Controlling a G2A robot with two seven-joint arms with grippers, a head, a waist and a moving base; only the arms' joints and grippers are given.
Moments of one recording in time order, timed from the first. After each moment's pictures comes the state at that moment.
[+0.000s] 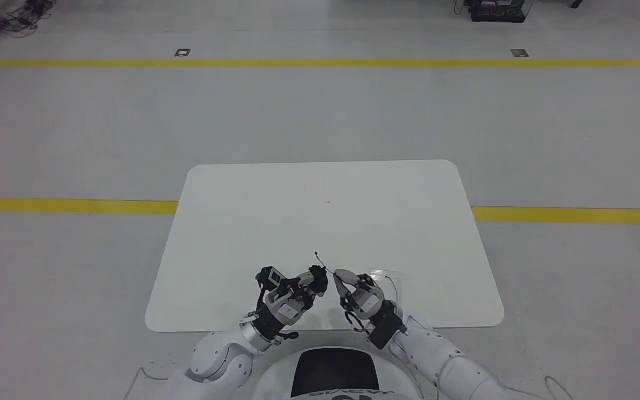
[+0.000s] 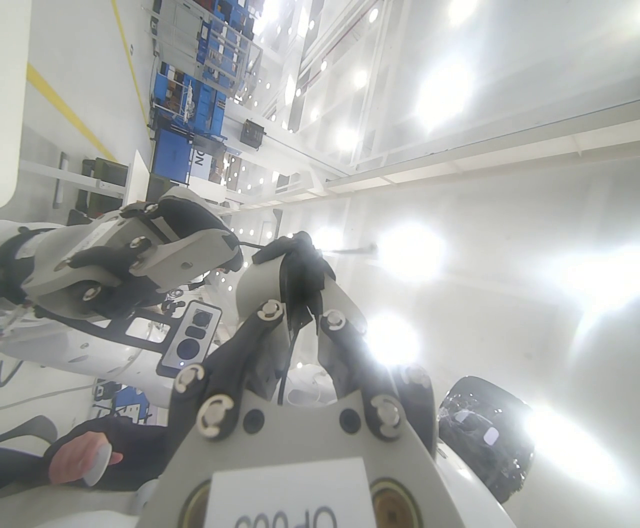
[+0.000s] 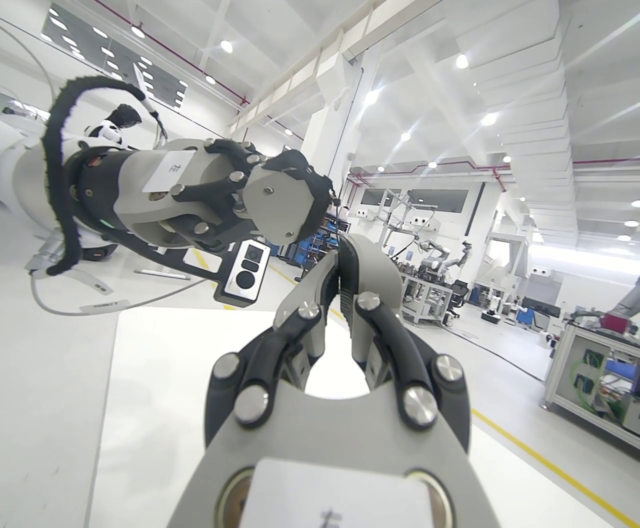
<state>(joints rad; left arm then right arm) 1.80 -1.08 -1.04 -1.75 -0.92 -0.34 -0.60 -1.38 -1.31 0.71 -0.96 -1.57 0.03 -1.39</state>
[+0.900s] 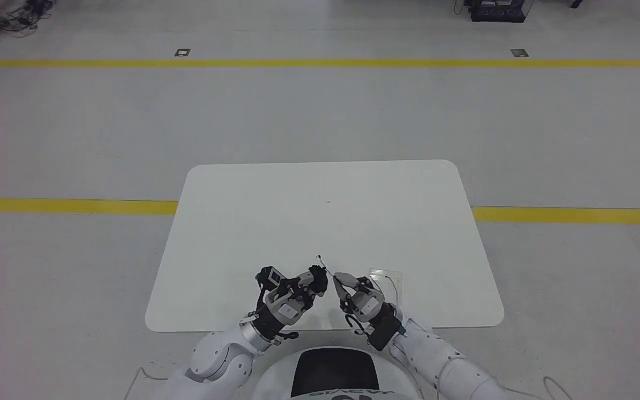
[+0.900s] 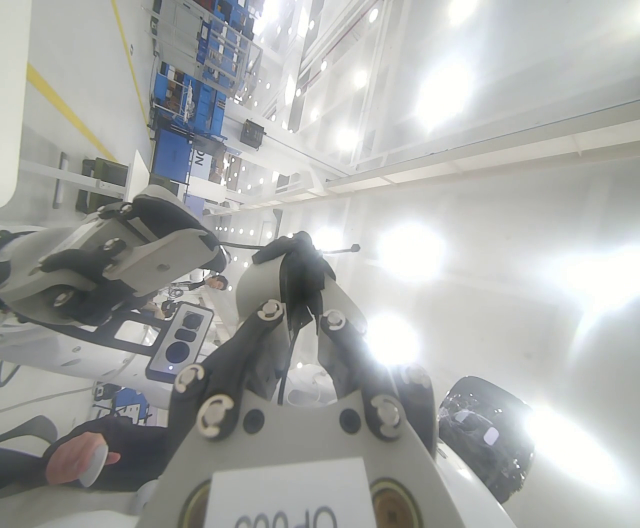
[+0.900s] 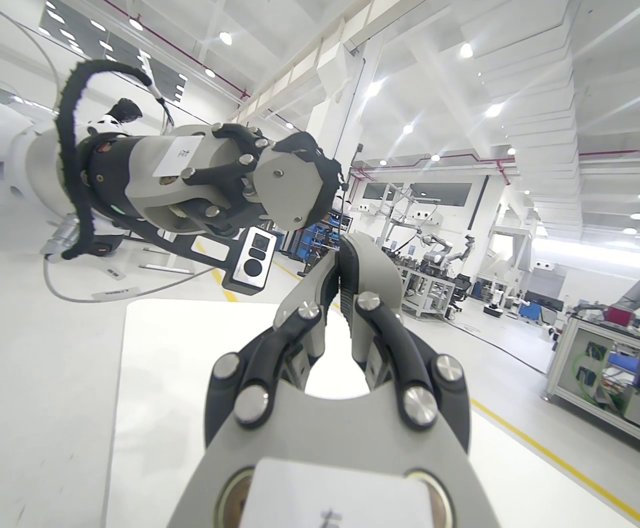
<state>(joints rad) 1.80 -1.08 -1.04 -1.75 -0.92 -0.34 -0.60 -1.38 -1.31 0.70 -0.93 -1.57 0.03 -1.39</state>
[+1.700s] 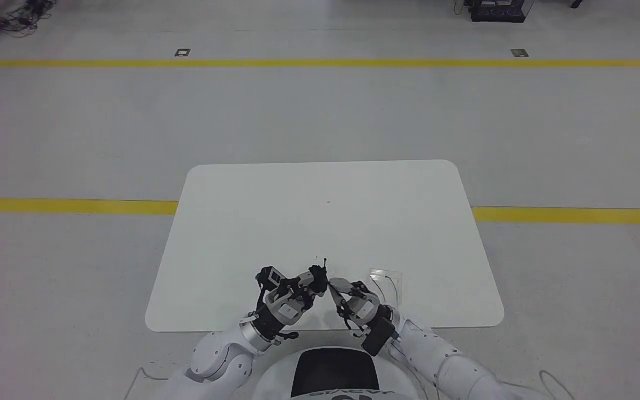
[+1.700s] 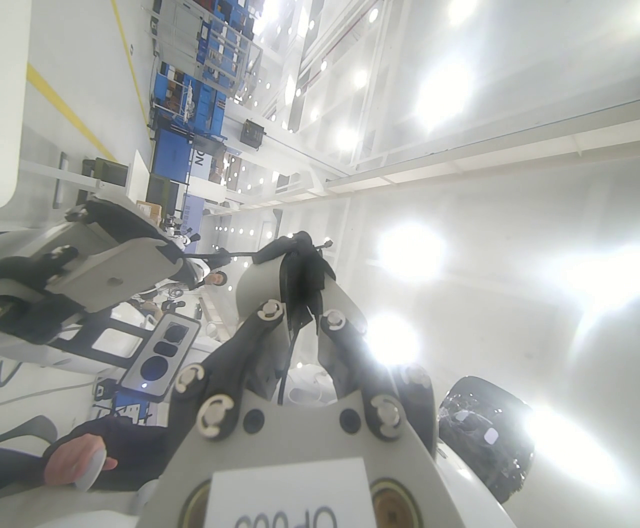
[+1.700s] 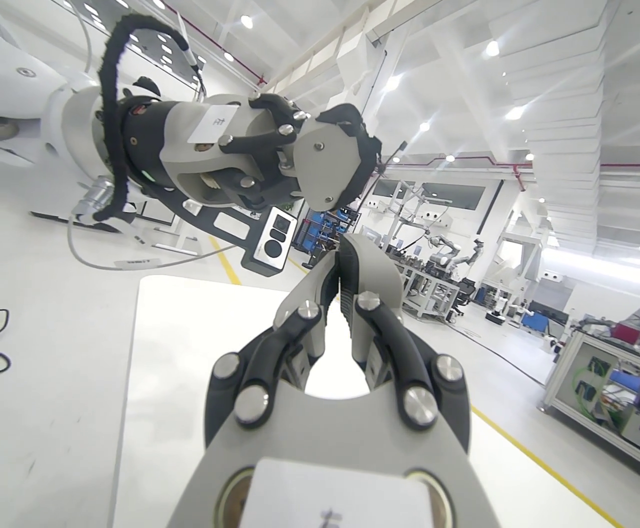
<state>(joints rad) 1.80 -1.08 -1.04 -1.75 -0.92 -0.34 -0.60 -1.33 -1.31 0.61 -0.88 -1.57 0.10 -1.39</state>
